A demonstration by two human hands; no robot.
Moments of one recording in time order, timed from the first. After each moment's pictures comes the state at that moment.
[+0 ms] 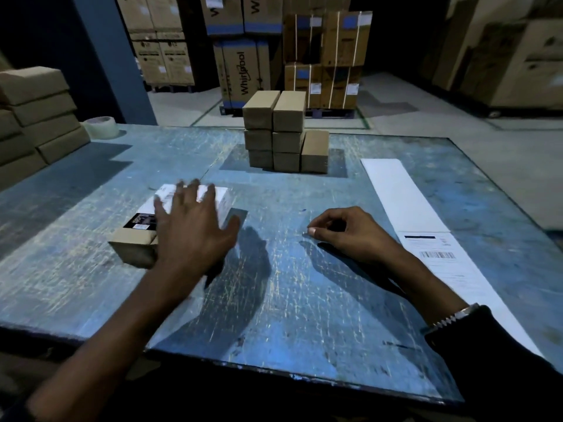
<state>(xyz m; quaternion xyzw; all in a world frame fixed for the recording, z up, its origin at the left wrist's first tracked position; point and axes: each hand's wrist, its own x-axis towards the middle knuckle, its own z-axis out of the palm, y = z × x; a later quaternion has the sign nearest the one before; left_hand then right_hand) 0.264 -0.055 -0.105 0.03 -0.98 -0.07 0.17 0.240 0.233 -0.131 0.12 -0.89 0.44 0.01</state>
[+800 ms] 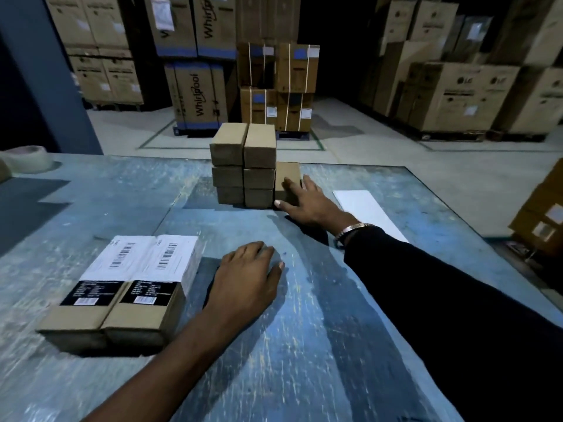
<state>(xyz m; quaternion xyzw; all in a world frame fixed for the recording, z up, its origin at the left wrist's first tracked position) 0.185 0.013 -0.166 -0.20 -0.96 -0.14 0.14 0.053 0.221 -0.110 0.05 -0.98 0.19 0.05</state>
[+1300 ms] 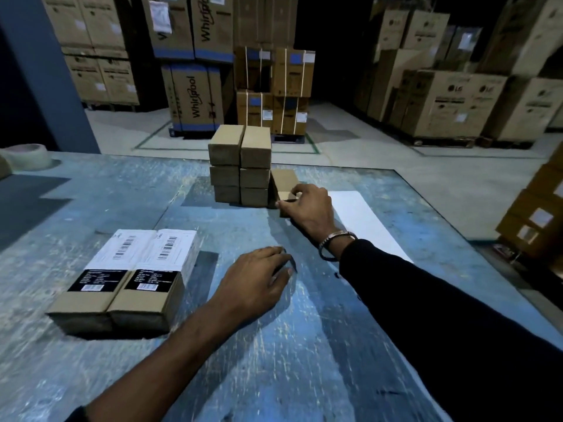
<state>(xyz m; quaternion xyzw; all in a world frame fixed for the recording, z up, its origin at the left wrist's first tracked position) 0.204 0.026 -0.155 -0.33 -0.91 -0.22 0.13 0.096 0.209 -0.110 -0.04 -0.92 0.28 0.27</state>
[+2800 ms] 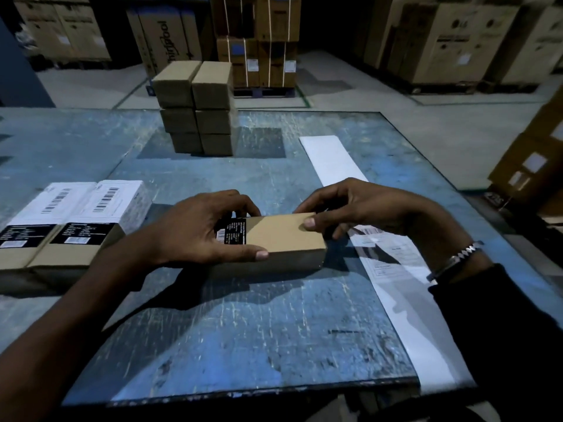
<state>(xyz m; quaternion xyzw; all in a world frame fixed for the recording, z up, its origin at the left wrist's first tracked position) 0.229 0.014 -0.104 -0.40 -0.88 -0.25 -0.01 0.257 0.331 -0.083 0.12 -0.85 0.48 -0.21</state>
